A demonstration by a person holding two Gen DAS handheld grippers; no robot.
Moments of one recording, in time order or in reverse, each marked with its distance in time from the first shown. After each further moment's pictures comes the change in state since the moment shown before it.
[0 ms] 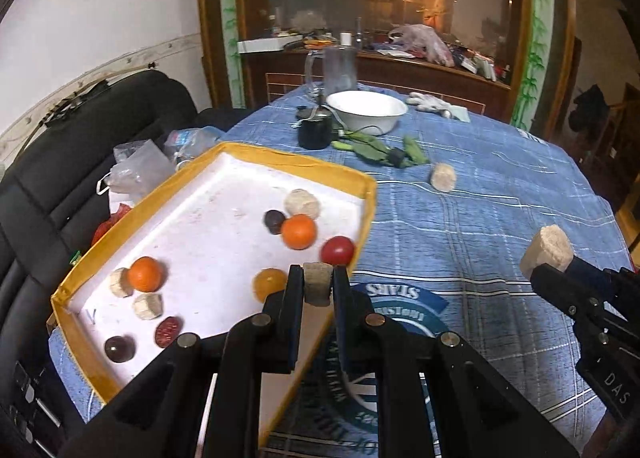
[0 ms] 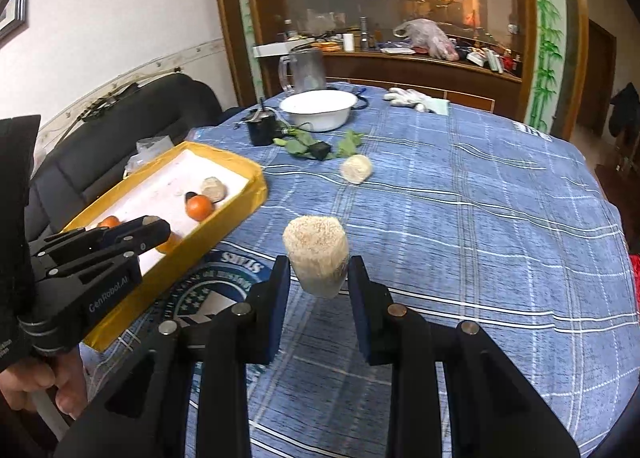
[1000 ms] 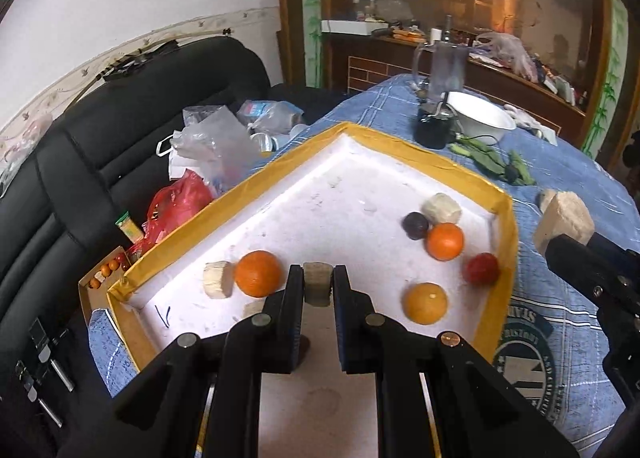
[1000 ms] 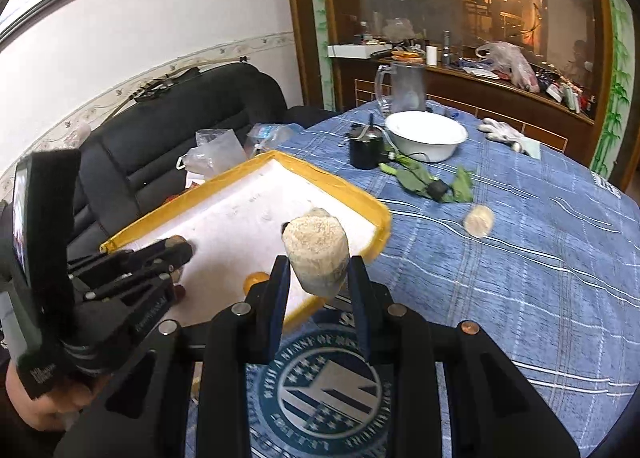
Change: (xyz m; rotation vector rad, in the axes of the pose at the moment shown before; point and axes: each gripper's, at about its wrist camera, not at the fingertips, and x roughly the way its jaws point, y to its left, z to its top) left arm 0.028 0.093 0.005 -0.152 0.053 0.177; right arm 0.044 0.106 0.044 -0.129 0.000 0.163
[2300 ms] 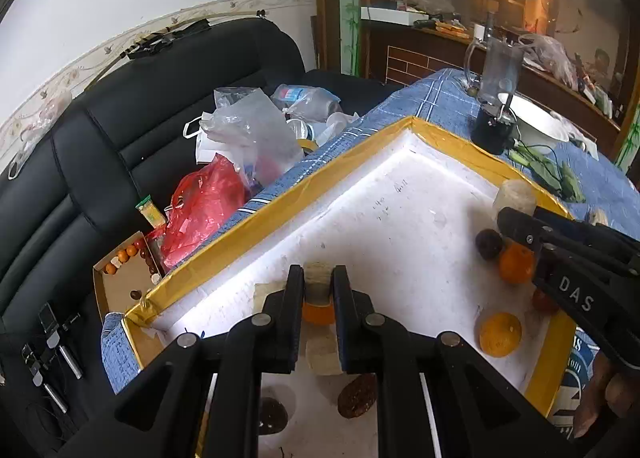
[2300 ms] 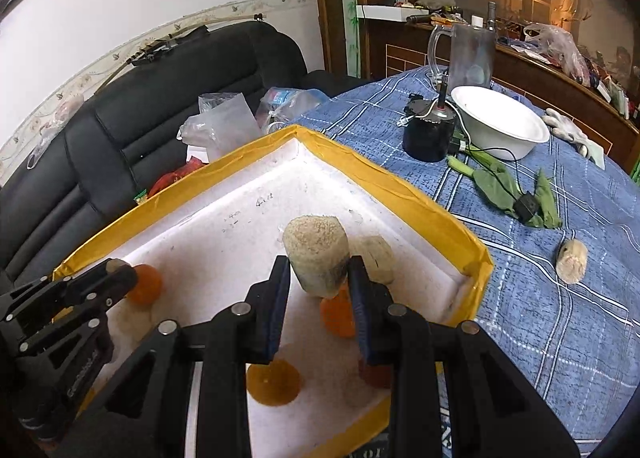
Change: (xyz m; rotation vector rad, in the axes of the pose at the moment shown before) left arm 0.032 0.035 0.014 -0.064 0.047 0.086; right arm 0.126 0.027 0.035 -0.048 0.131 0.042
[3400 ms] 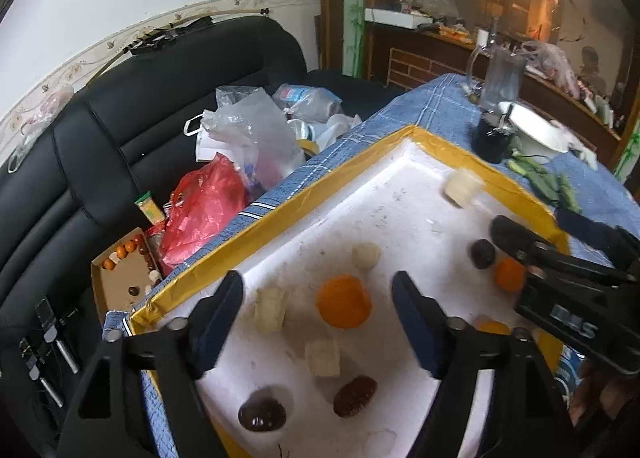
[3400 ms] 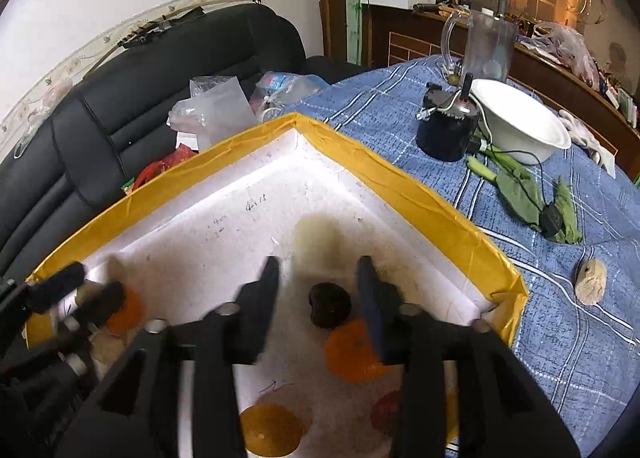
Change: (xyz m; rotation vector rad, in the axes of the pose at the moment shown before) left arm -0.009 0.002 0.002 -0.022 0.002 -0.015; right arm 0.035 0.010 0.014 -0.026 0.041 -0.034
